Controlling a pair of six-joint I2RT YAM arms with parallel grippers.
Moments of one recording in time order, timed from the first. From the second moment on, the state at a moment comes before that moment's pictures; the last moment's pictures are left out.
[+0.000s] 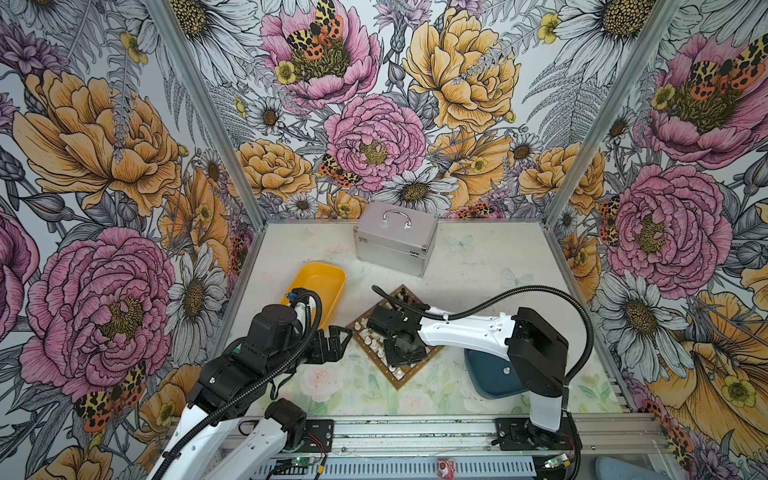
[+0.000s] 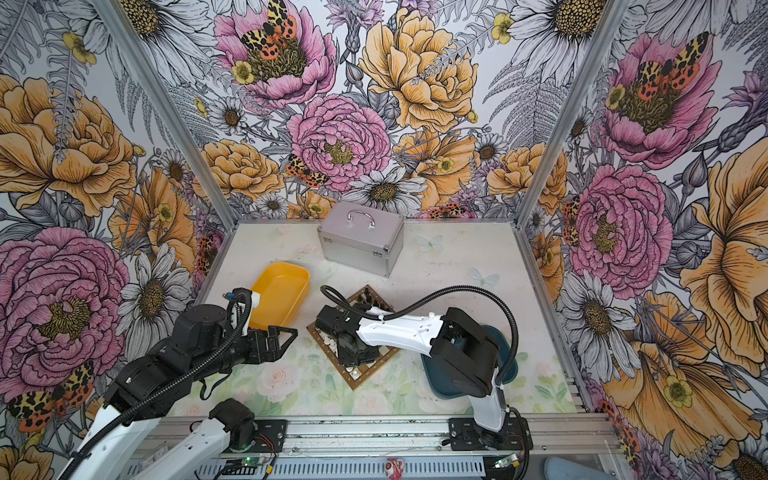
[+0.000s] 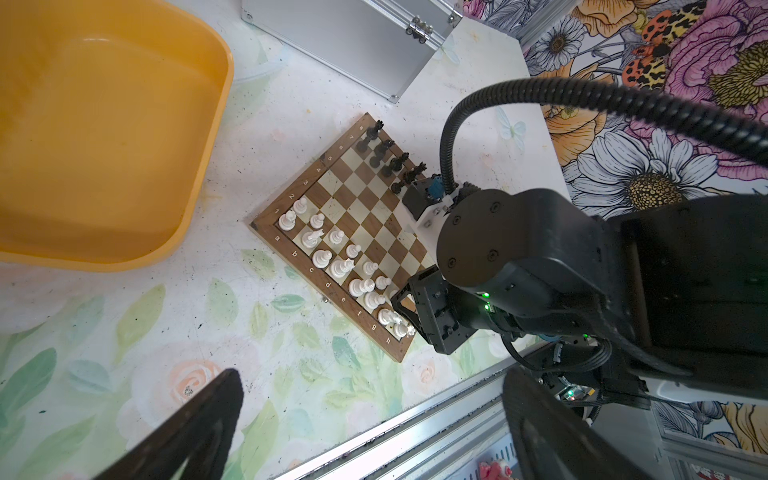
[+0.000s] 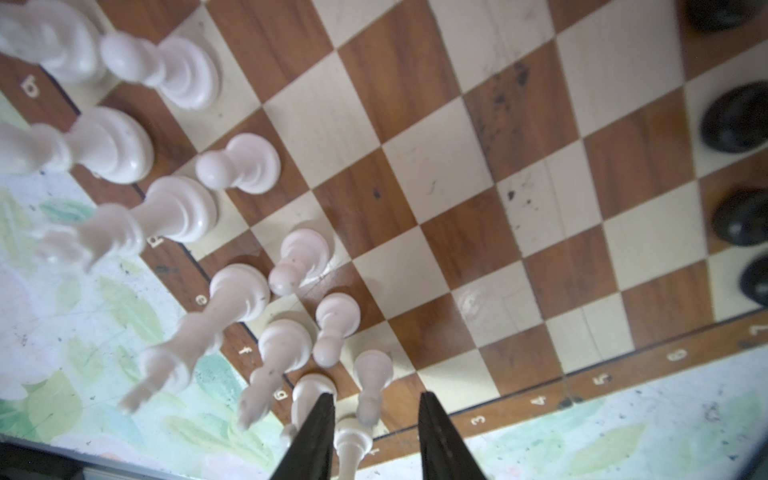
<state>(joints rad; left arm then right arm) -0.51 0.59 0.95 -1.06 0.12 -0.54 1.08 1.92 1.41 -0.95 -0.01 0.87</state>
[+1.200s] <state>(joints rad) -0.94 1.36 1.21 -0.62 0.14 -0.47 0.83 0.99 0.67 -1.20 0.21 1.29</state>
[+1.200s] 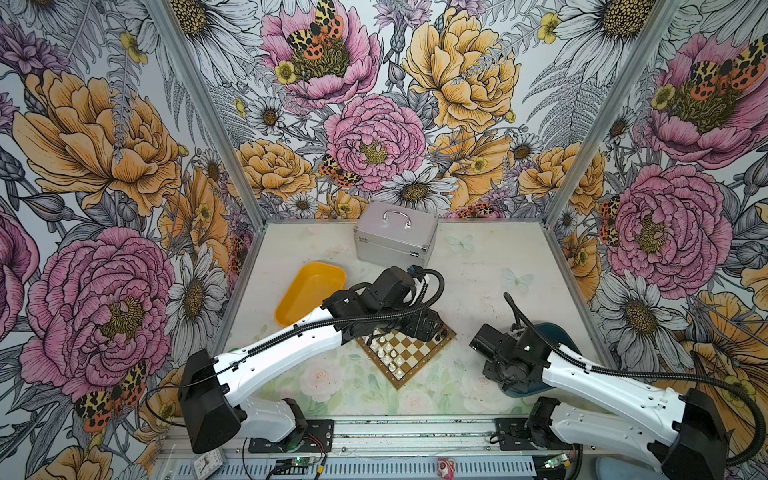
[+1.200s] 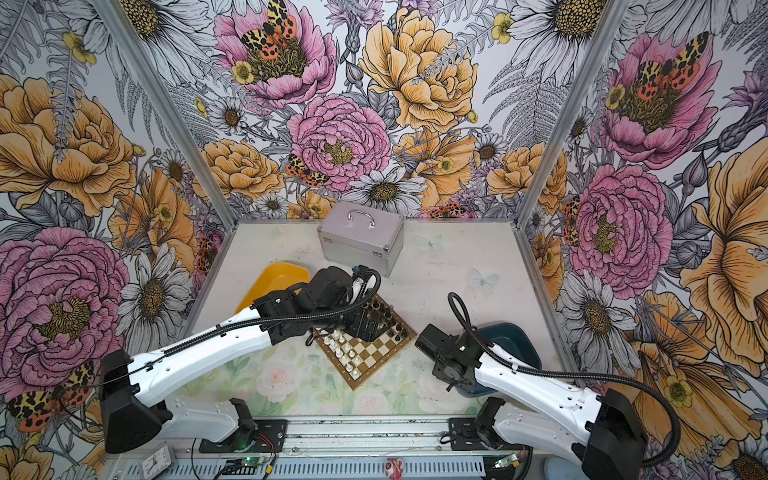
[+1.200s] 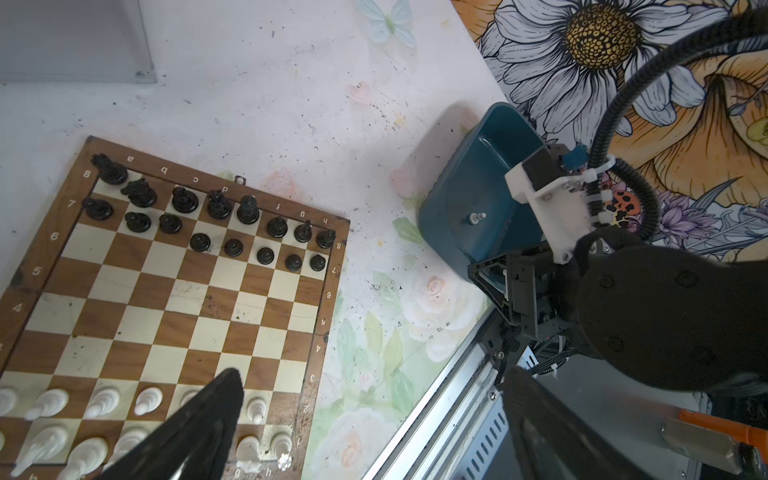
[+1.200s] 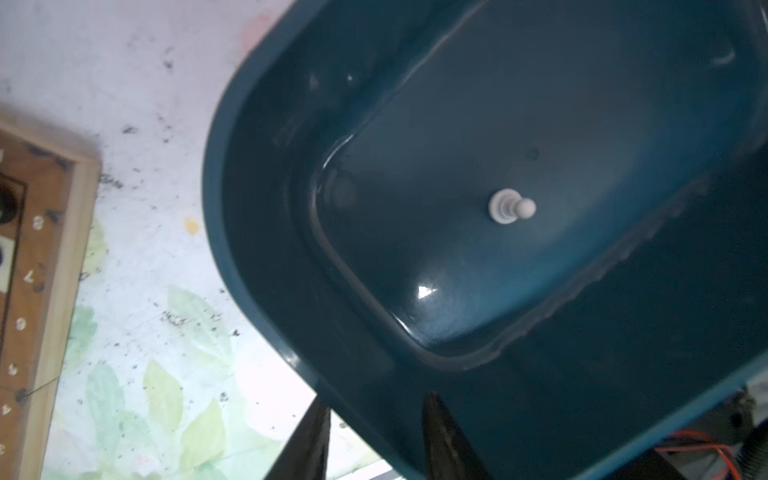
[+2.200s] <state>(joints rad) -0.81 1.37 1.11 -0.51 0.23 -0.47 0.43 0.85 0.80 -1.44 0.26 1.19</state>
